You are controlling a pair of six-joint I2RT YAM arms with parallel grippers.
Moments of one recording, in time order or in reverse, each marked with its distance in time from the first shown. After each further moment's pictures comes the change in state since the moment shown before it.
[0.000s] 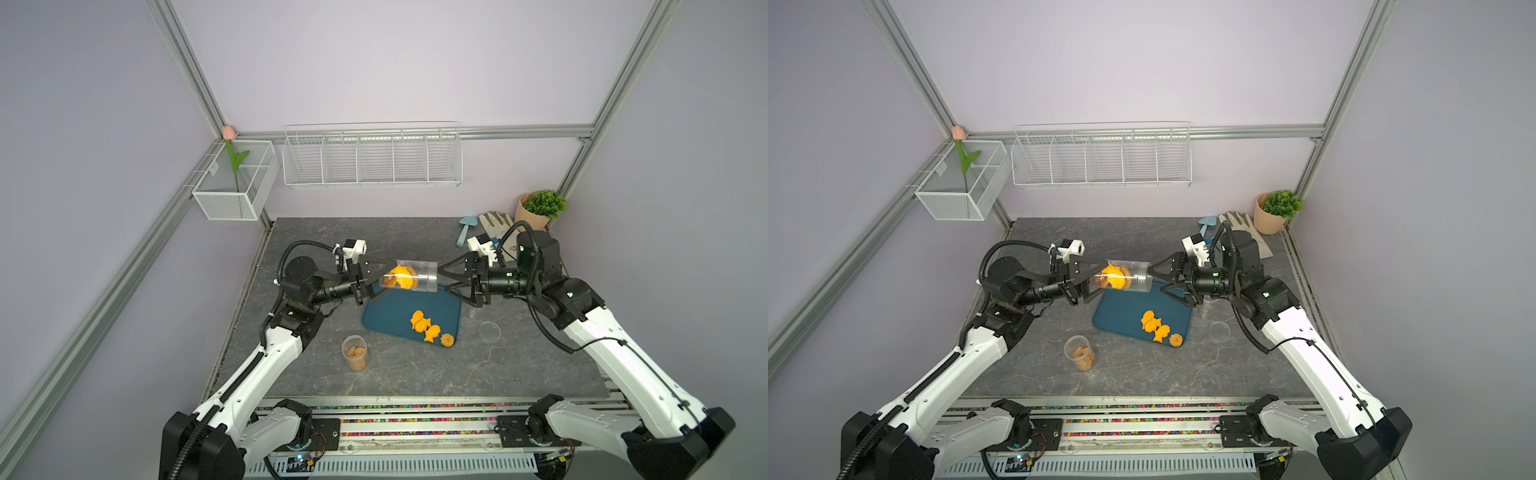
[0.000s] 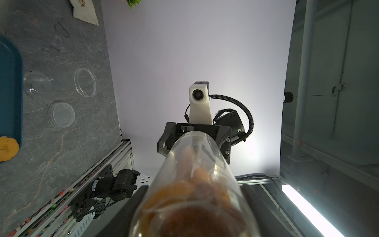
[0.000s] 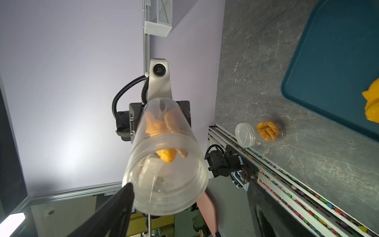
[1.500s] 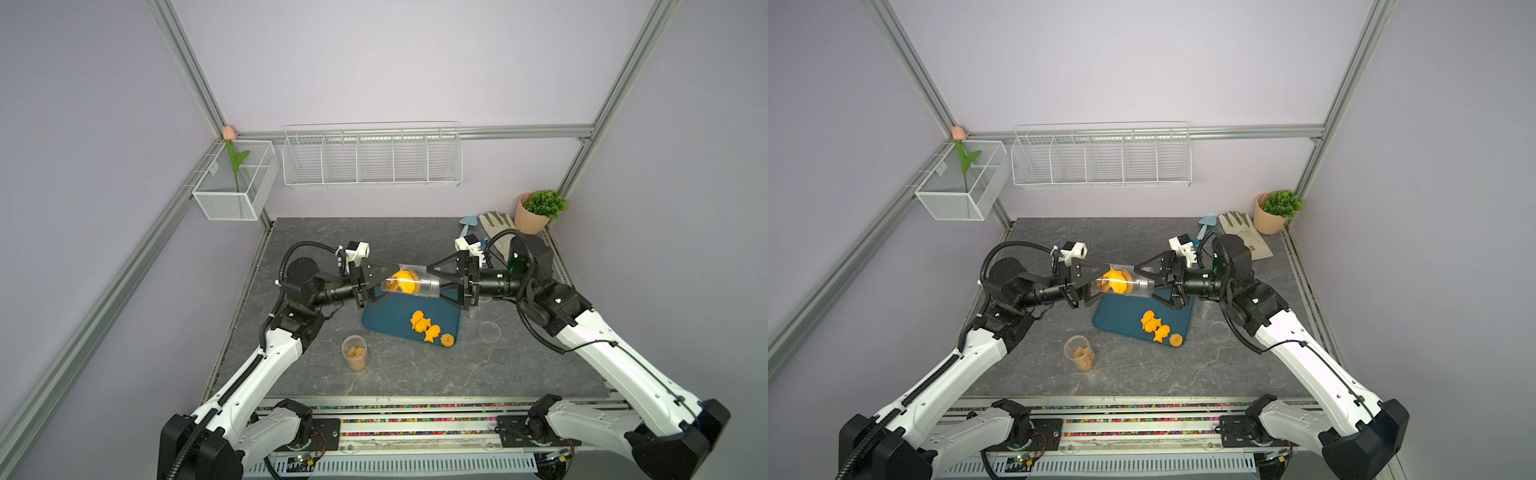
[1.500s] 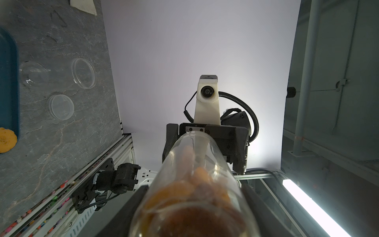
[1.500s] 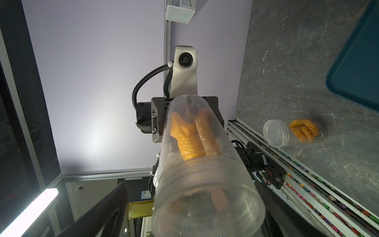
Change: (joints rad) left arm -0.017 -0.011 0.000 -0.027 0.016 0.016; right arm 0.084 -0.003 -0.059 0.211 -0.009 0.148
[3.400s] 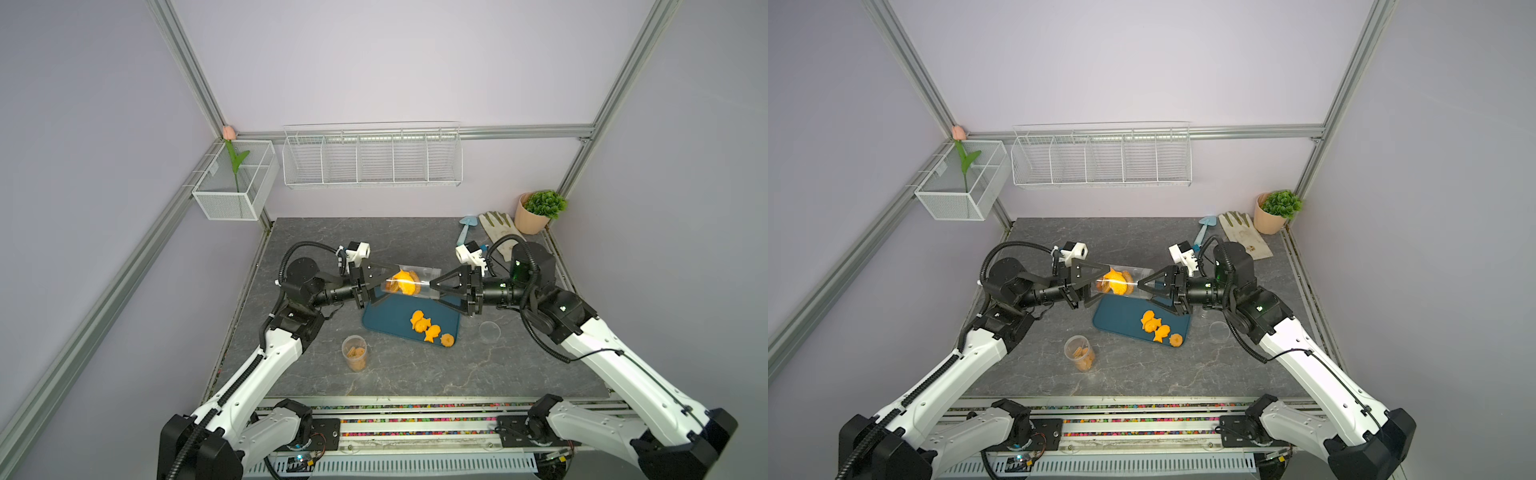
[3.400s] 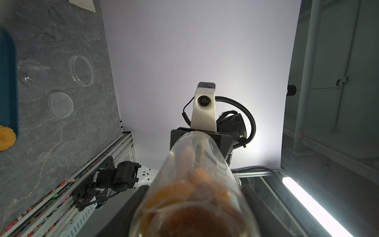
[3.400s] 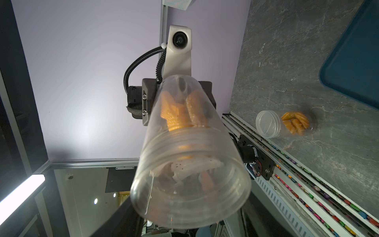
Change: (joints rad) left arm 0.000 -0.002 0.000 -0.003 0.012 0.000; right arm 0.013 -0.049 -0.047 -0.052 -0.014 -0.099
